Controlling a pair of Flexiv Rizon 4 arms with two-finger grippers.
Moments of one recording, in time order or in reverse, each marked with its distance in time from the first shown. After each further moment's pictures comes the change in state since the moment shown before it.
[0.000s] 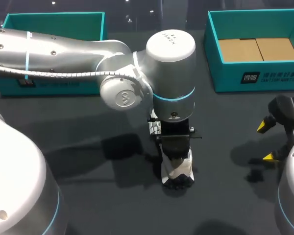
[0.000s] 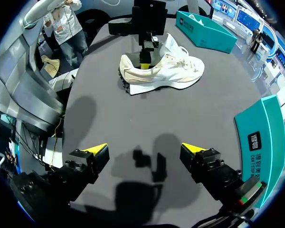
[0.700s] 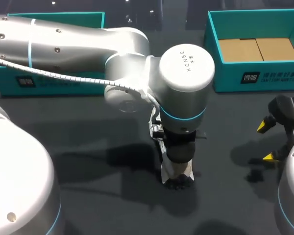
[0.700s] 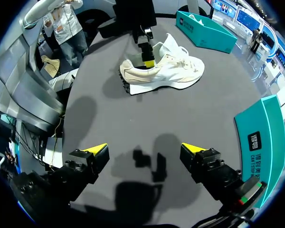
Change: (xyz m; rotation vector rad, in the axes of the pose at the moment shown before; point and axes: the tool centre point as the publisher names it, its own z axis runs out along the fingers) left arm -0.005 0.013 -0.019 -0.261 0.072 0.011; right arm 0.000 0.000 0.000 0.000 0.000 0.000
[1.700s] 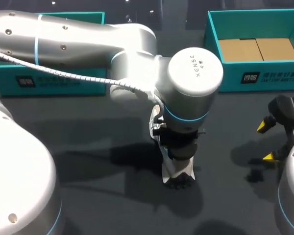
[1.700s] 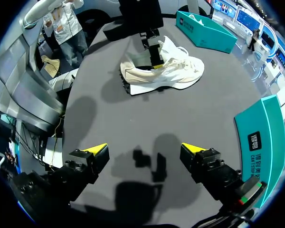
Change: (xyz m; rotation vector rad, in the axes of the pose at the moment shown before) left arm 0.008 0.018 0.002 -0.053 0.044 -0.080; right arm 0.000 0.000 0.000 0.000 0.000 0.000
